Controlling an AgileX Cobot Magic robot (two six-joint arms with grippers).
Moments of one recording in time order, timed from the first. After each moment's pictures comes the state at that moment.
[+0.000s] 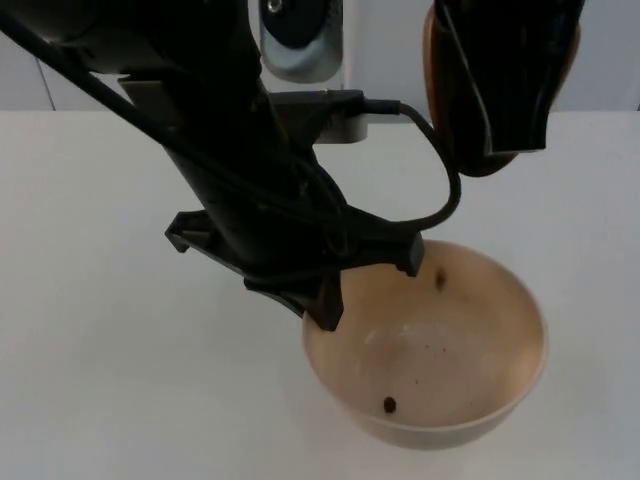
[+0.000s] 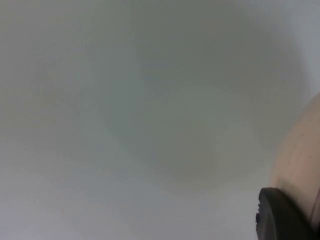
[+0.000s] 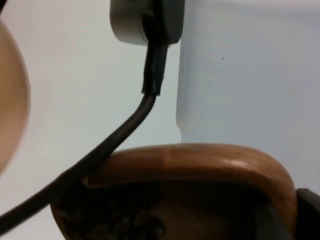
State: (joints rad) right arm 1.19 1.68 -1.40 -1.03 1.22 -0.09; left arm -0.66 1.82 -1.10 -0.29 0.66 -0.07
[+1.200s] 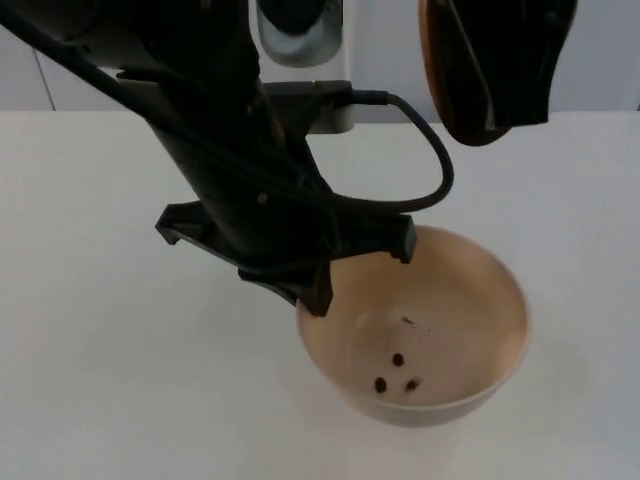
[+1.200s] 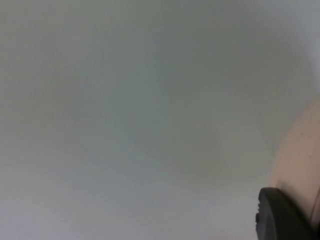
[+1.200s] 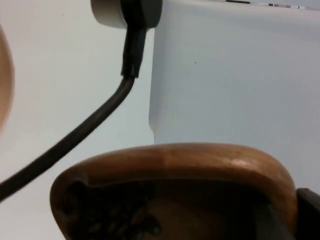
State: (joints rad) right arm 1.20 1.67 -1.40 -1.11 1.23 -0.10; left arm -0.66 1.82 -1.10 -0.20 0.63 -0.20
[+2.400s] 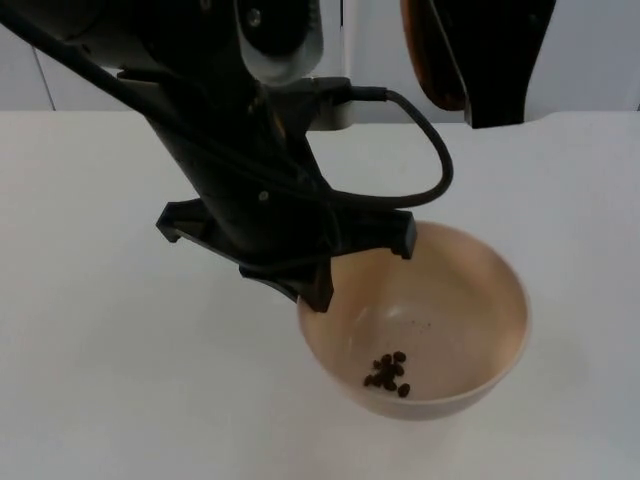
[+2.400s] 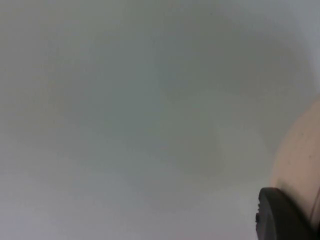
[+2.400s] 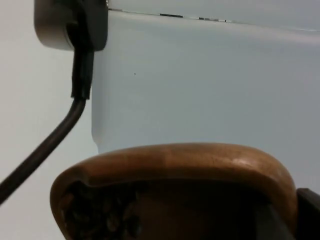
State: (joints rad) right arm 1.26 1.67 -1.30 -1.34 1.22 0.09; left arm -0.66 1.82 -1.10 -0.20 0.62 -0.21
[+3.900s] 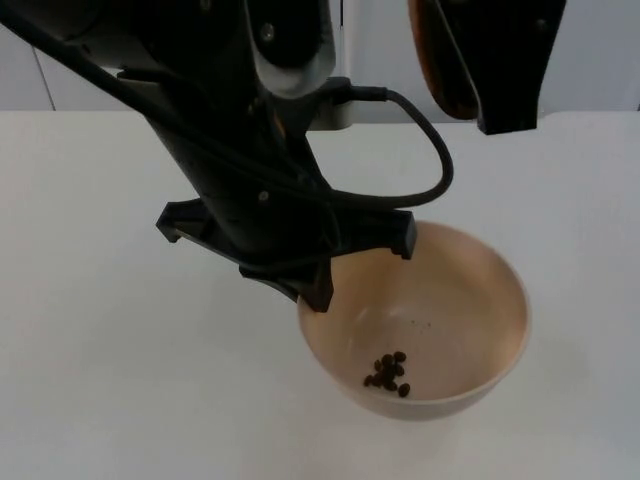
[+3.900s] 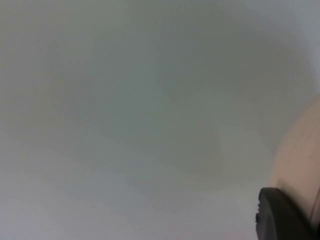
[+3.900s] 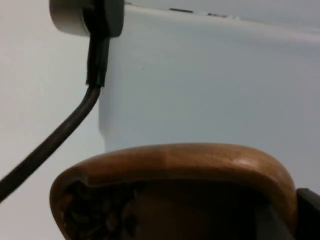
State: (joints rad) right arm 1.25 1.67 -1.30 -1.31 1.22 0.05; left arm -0.66 1.82 -1.10 -0.20 0.62 -0.21
